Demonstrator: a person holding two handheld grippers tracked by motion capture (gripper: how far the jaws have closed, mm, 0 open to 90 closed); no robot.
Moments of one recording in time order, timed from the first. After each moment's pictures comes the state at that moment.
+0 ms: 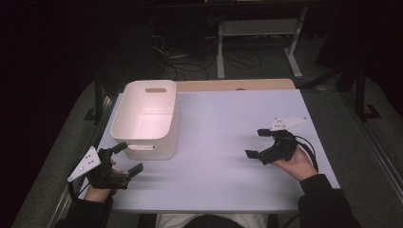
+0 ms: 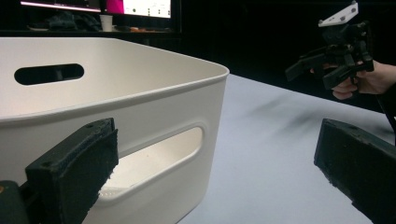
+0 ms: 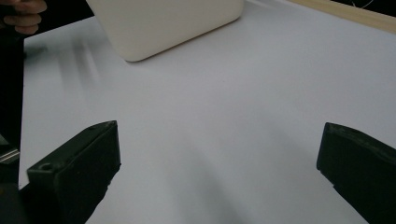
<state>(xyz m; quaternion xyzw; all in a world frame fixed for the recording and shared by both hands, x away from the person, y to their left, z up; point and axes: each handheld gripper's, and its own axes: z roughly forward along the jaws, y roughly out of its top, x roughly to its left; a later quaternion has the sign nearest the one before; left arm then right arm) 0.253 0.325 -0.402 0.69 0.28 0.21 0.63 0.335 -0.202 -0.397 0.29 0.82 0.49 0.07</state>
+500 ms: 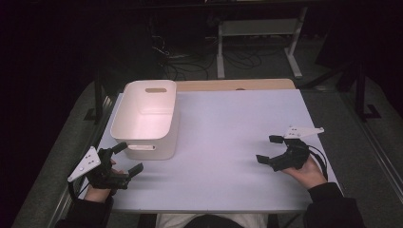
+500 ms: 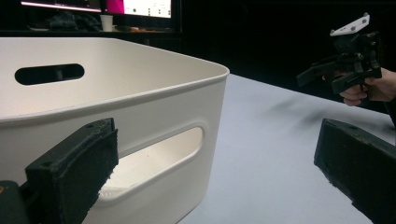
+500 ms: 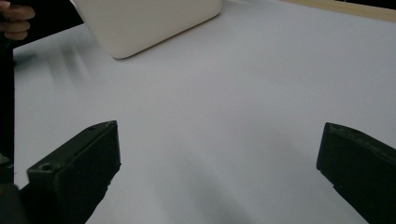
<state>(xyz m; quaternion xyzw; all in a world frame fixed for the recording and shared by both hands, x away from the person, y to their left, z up) 0.253 0.324 -0.402 0.69 0.29 0.21 0.63 0.314 -0.235 -0.414 0.33 0.79 0.51 0.08</state>
